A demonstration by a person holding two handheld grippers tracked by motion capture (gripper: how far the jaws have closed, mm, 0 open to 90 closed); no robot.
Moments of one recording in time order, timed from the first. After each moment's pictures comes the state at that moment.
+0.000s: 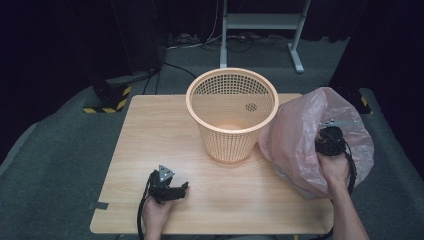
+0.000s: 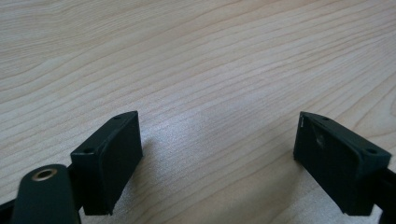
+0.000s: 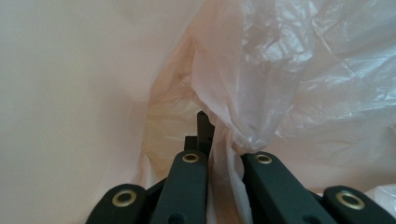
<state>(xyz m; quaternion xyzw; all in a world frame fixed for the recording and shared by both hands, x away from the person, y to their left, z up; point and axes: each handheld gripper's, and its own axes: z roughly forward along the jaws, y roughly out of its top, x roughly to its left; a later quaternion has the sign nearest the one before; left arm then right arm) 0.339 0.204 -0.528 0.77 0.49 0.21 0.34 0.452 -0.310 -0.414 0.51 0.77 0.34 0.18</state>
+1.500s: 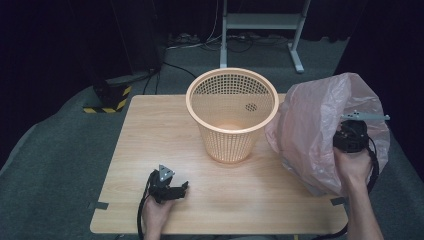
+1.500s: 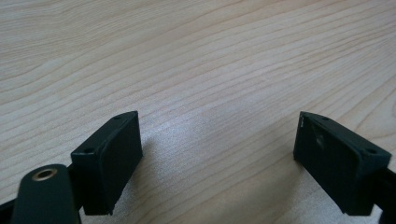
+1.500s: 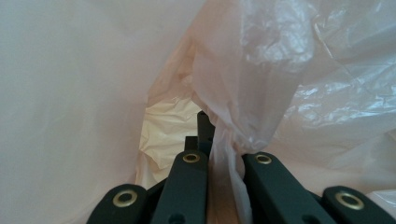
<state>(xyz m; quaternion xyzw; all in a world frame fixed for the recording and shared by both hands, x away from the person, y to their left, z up) 0.340 0.204 -0.528 0.77 0.49 0.21 0.34 0.420 -0.324 -0.347 0.49 0.75 0.40 0.20</state>
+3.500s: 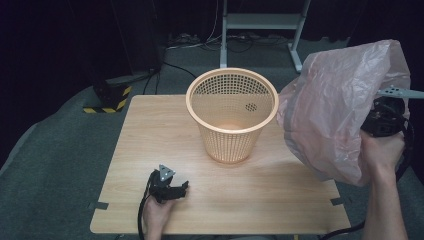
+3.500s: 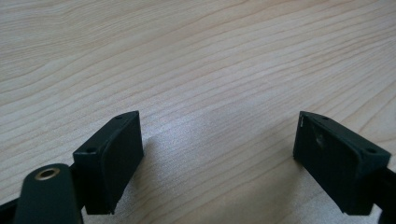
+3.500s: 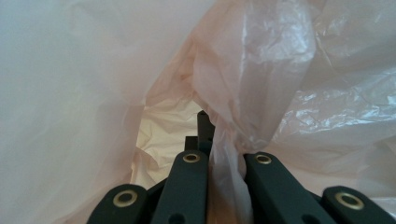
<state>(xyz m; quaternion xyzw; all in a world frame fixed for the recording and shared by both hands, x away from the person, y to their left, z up) 0.341 0.202 -0.528 0.77 0.49 0.22 0.34 0.400 -0.335 -0.255 0.45 0.72 0.48 0.21</state>
